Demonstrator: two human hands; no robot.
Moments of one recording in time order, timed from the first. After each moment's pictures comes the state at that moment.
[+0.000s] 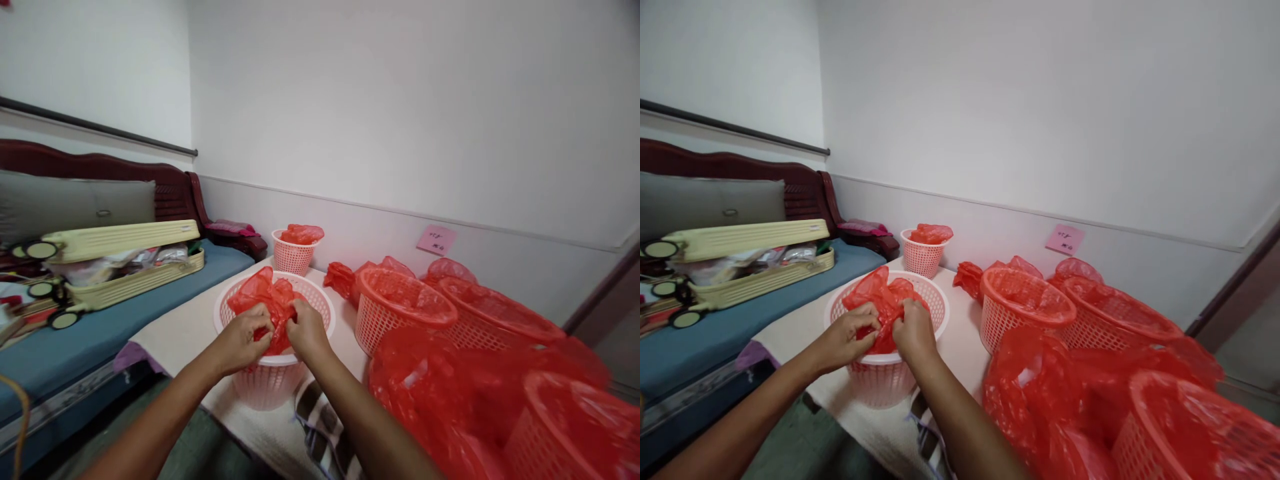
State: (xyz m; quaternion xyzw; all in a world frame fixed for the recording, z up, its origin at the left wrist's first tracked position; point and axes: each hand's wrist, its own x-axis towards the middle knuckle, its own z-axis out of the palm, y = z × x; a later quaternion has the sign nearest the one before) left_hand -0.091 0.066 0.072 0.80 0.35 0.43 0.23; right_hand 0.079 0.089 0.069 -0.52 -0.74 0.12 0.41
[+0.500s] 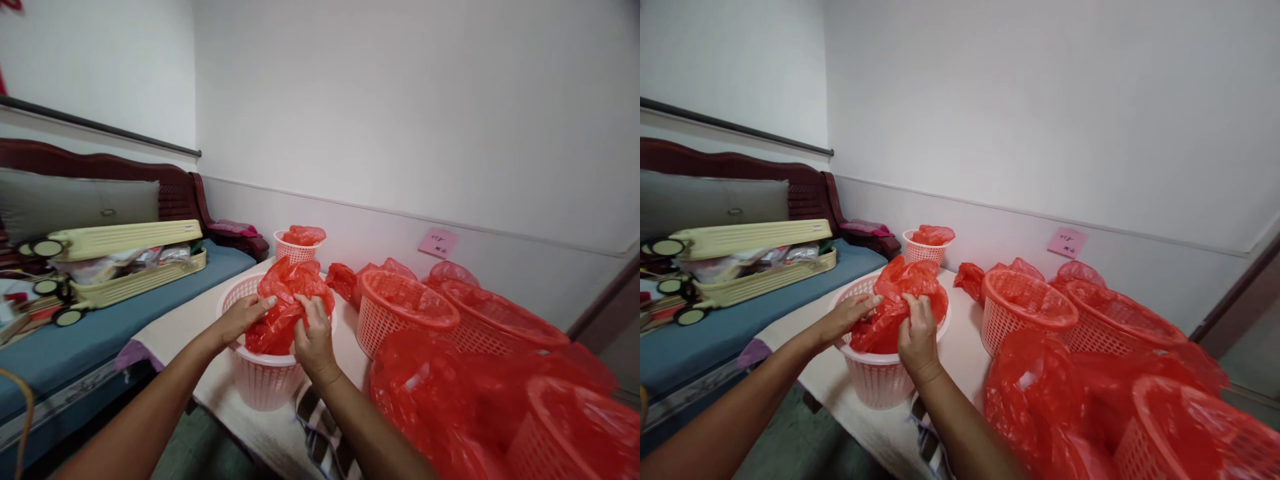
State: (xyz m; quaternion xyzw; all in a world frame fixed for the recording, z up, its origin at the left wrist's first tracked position) left_hand -0.093 0.088 0.088 0.60 0.41 0.48 0.50; right_hand 0.087 0.073 0.060 -0.37 -0.74 0.03 0.56
